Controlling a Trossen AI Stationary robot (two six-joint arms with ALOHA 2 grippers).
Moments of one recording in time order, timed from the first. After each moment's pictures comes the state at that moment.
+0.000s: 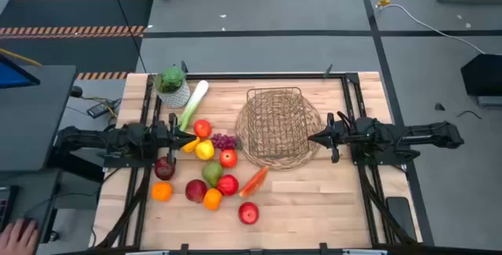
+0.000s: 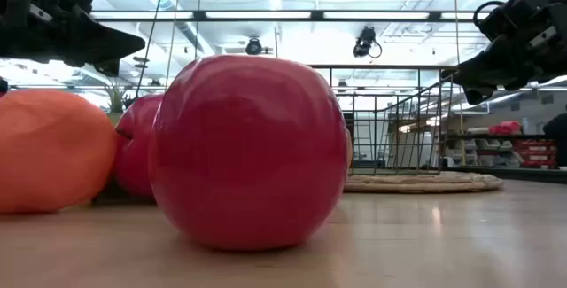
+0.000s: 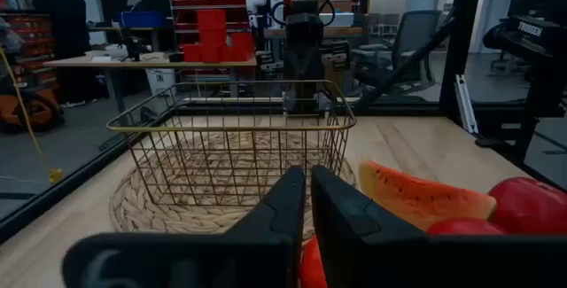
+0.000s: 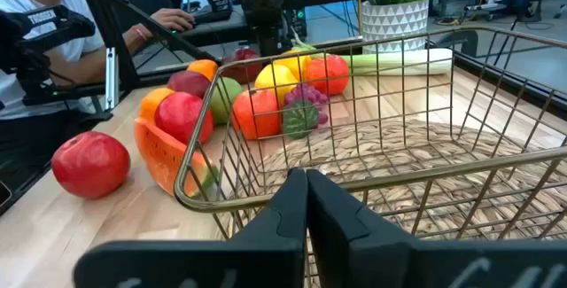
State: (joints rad) left arm -0.07 0.05 0.01 0.07 -0.16 0.01; right arm -0.02 0.17 0.01 0.02 0.01 0.14
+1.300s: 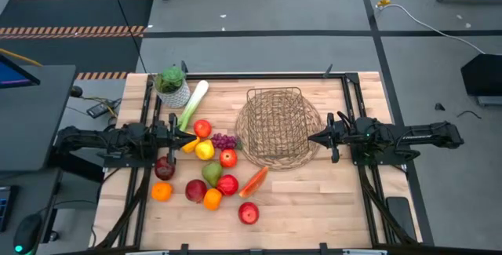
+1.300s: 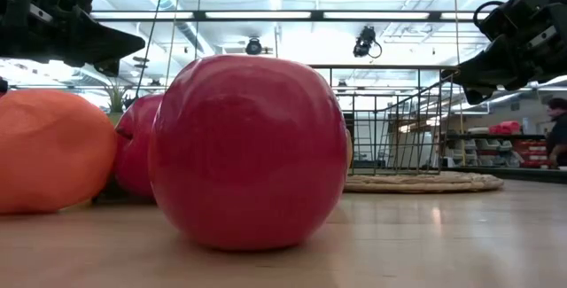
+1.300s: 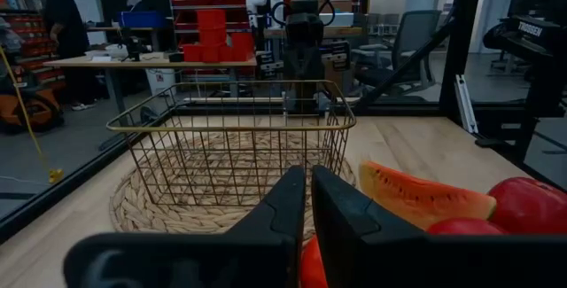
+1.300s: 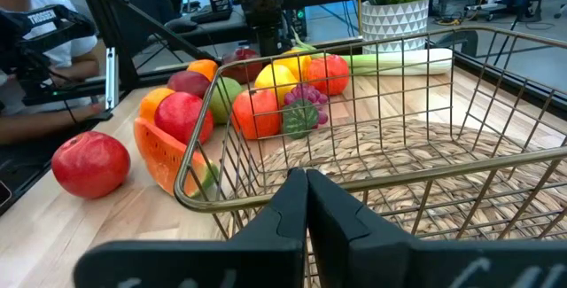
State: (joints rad) left arm -0.07 0.05 0.01 0.07 -0.16 0.01; right arm -0.02 0.17 0.01 0.02 0.01 0.14
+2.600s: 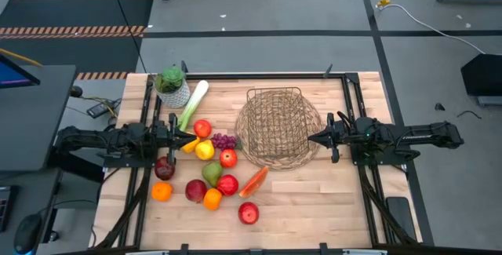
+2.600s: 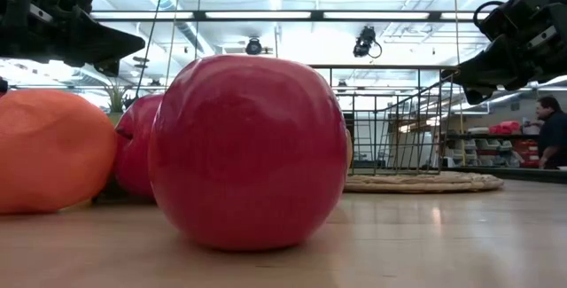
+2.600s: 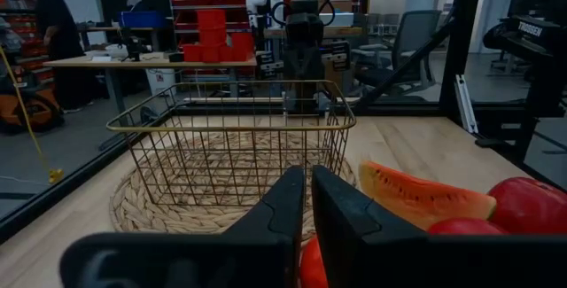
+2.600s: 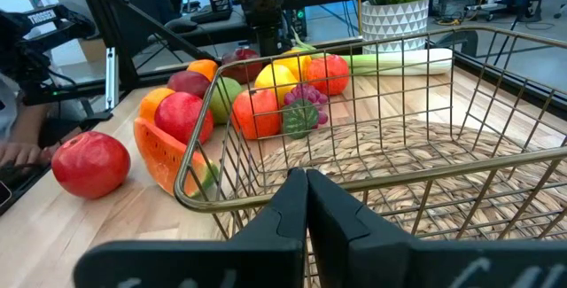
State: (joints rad) left arm -0.07 0.05 0.01 0.07 -0.16 0.01; right arm -0.02 0.17 0.01 0.02 0.01 0.14
